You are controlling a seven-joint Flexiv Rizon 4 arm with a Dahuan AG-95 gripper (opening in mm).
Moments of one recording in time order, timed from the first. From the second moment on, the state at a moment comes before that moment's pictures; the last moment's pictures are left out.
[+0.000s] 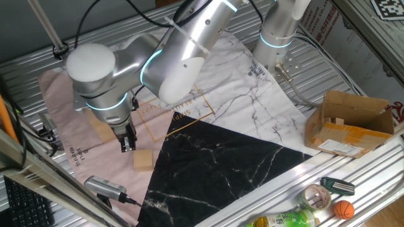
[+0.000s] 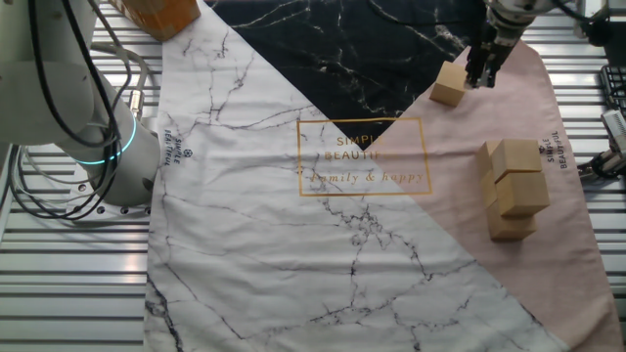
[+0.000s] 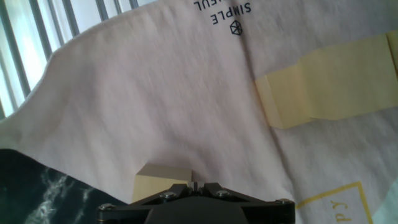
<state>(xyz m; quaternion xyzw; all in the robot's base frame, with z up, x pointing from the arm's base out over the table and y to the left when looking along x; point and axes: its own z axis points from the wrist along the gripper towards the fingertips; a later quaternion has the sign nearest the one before) 0.657 0.138 0.093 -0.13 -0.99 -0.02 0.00</state>
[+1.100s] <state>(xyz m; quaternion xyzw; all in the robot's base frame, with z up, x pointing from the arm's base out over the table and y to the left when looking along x) 0.656 0.138 0.093 -0.06 -1.00 -0.04 -0.04</state>
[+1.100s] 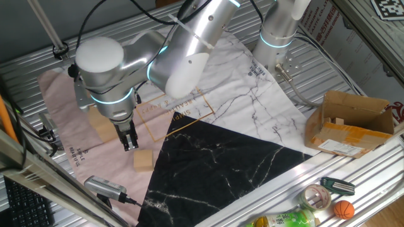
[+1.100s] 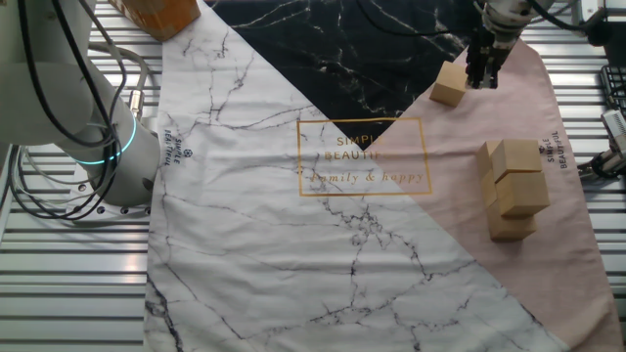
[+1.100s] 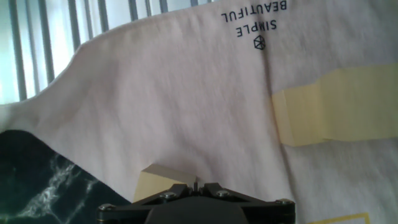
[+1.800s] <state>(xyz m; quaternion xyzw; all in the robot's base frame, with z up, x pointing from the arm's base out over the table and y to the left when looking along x) 0.658 0.137 0.093 -0.07 -1.00 -0.01 -0.02</state>
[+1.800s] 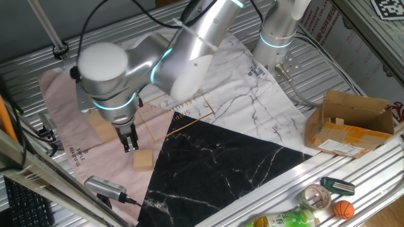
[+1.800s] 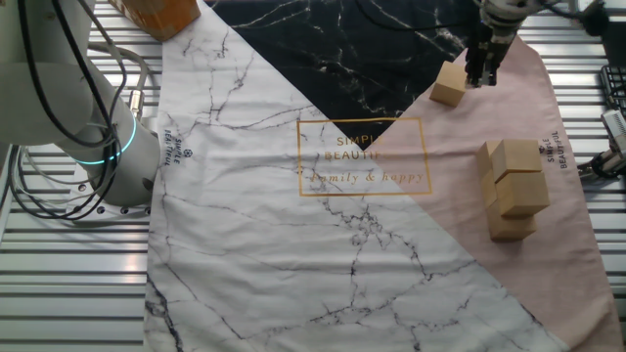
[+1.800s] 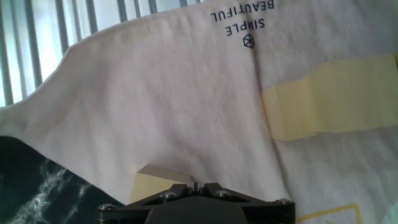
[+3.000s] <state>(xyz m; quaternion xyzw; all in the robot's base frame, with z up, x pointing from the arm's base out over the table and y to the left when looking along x) 0.662 0.159 0.088 -0.13 -0.99 -0.02 -0.02</state>
